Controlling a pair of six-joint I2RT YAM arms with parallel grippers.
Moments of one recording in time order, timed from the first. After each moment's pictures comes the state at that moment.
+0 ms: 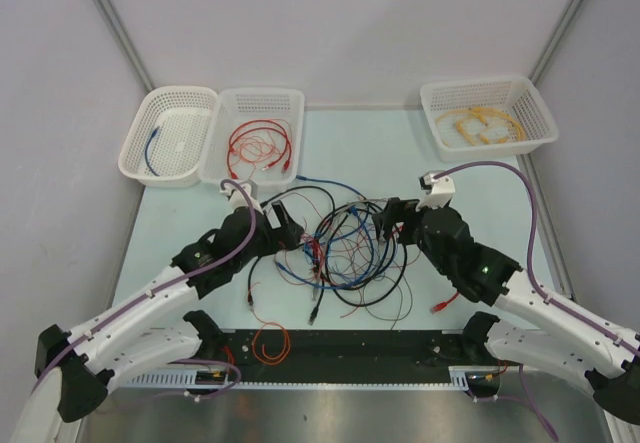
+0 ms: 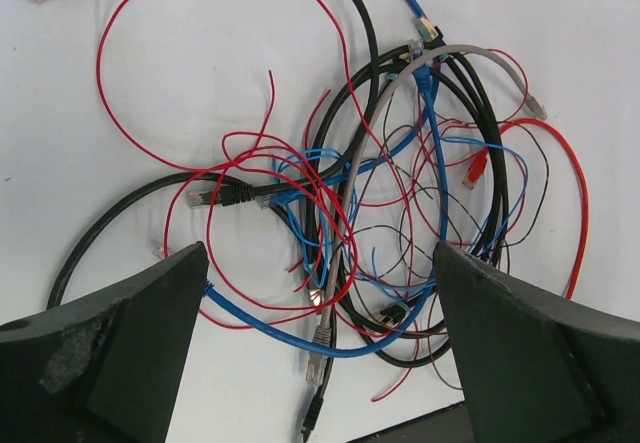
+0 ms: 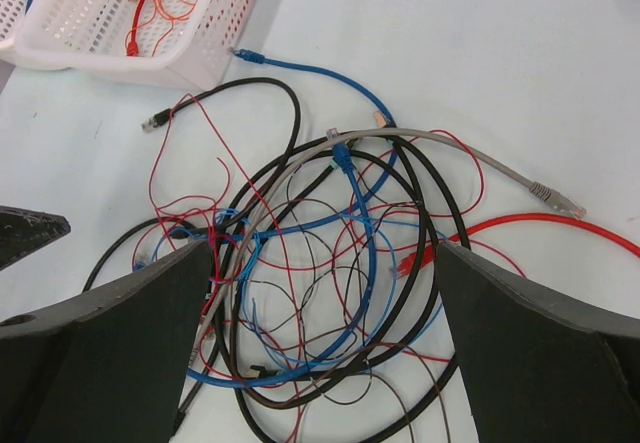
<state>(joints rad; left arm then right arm) -0.75 0.86 0.66 -0.41 -0.30 -0.83 0.87 0.82 0.71 -0.24 0.44 0.49</state>
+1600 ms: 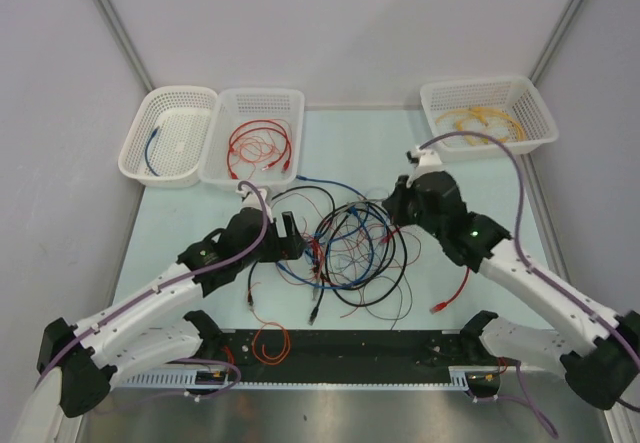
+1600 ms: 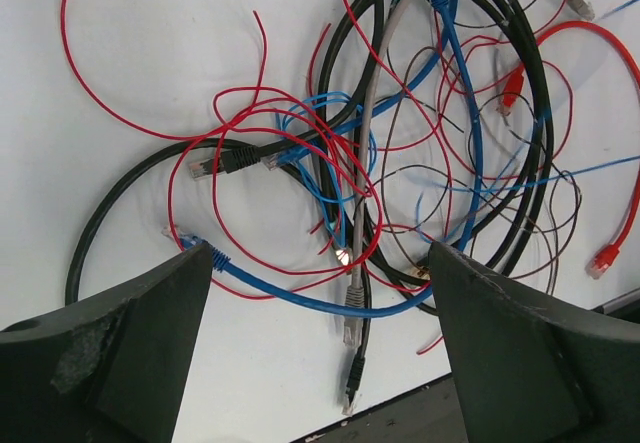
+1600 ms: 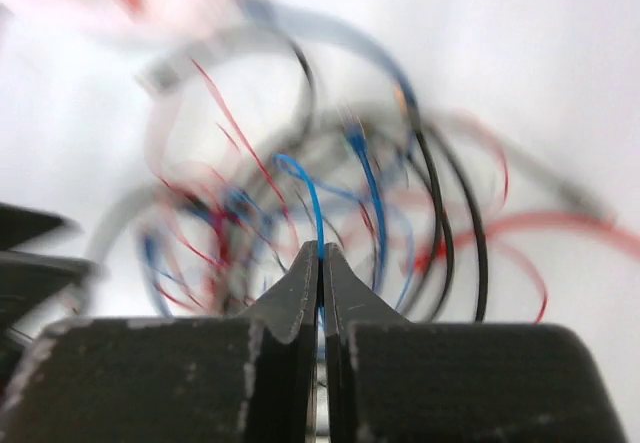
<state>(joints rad) -0.75 0.91 0.65 -0.43 -0.18 -0.69 0.69 1.05 0.87 -0.34 0.14 0.46</state>
